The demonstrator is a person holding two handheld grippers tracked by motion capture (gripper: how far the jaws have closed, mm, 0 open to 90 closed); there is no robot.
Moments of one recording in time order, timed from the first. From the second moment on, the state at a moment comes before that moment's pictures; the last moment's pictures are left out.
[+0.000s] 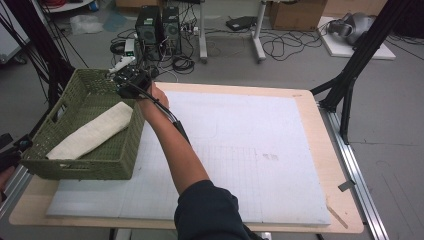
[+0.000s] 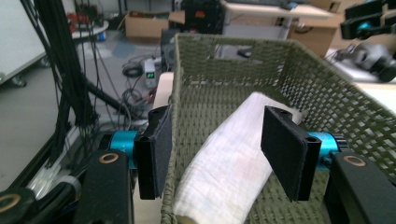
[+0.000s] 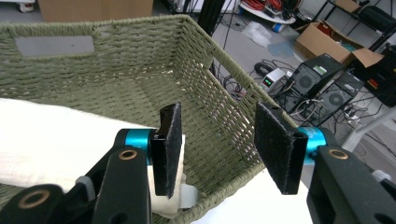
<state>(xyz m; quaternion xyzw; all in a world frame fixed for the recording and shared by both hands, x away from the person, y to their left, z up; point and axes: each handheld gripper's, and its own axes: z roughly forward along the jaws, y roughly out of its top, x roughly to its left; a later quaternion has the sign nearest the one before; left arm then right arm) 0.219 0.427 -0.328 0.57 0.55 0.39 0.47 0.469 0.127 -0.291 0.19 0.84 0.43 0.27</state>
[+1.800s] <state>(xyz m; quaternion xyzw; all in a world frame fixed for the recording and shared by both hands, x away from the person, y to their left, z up) 0.280 0.188 -0.348 0.68 0.36 0.22 0.60 0.325 -0.236 -0.338 0.32 0.77 0.47 0.27</state>
